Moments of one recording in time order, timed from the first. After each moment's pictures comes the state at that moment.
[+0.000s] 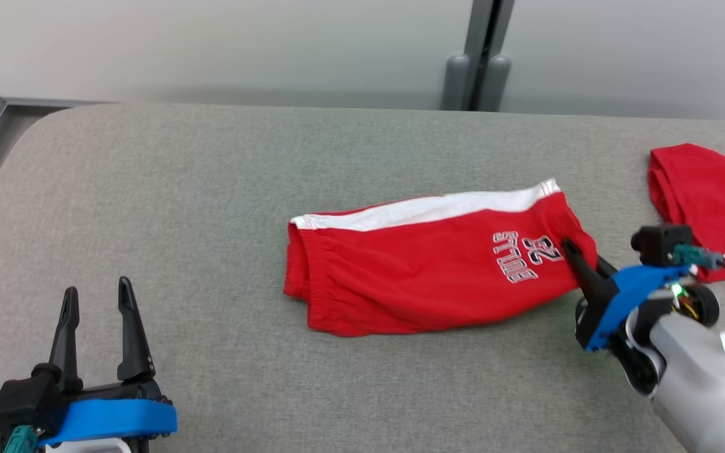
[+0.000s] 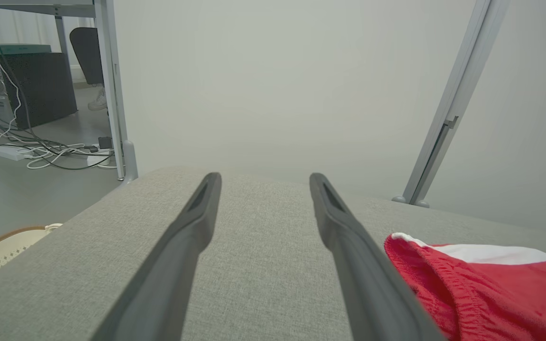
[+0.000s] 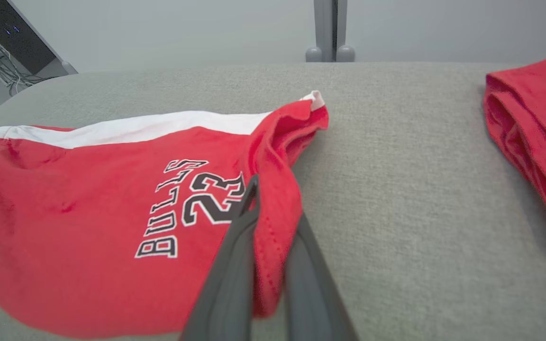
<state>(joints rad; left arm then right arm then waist) -0.03 0.05 0.12 0.13 -0.20 -0.12 -0.26 -0.75 -0.37 0.88 1.01 1.02 0.13 -0.26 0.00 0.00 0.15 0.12</state>
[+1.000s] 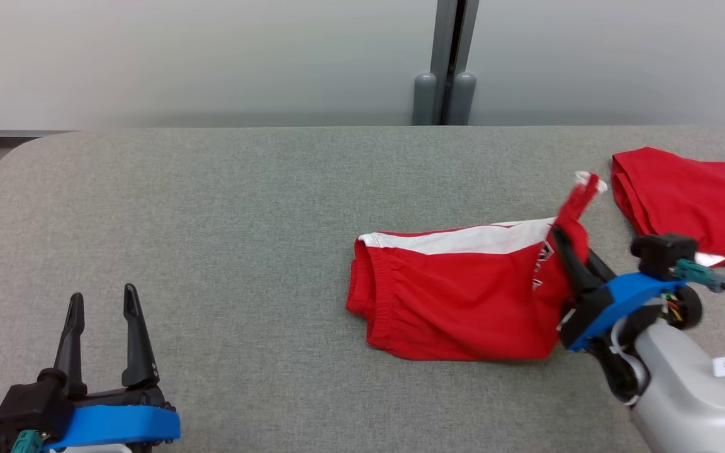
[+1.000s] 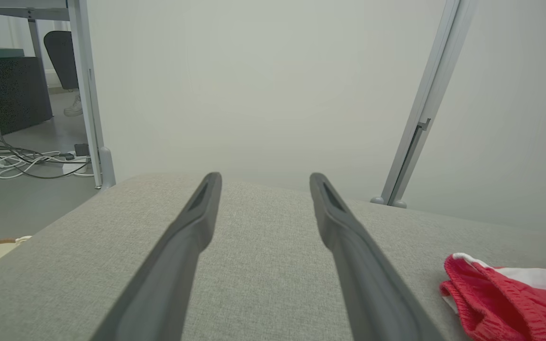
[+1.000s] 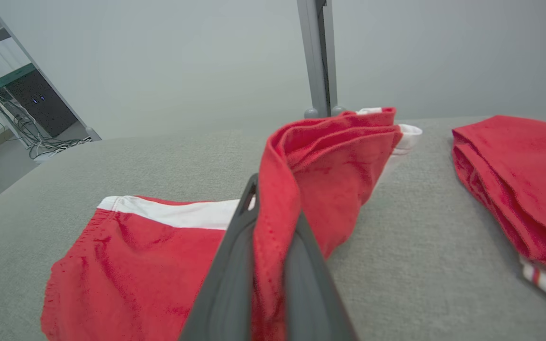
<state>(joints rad) -0.01 0.05 0.12 0.12 -0.19 -0.12 -0.26 -0.57 -0.30 0.50 0.79 0.73 0.13 -0.26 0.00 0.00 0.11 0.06</state>
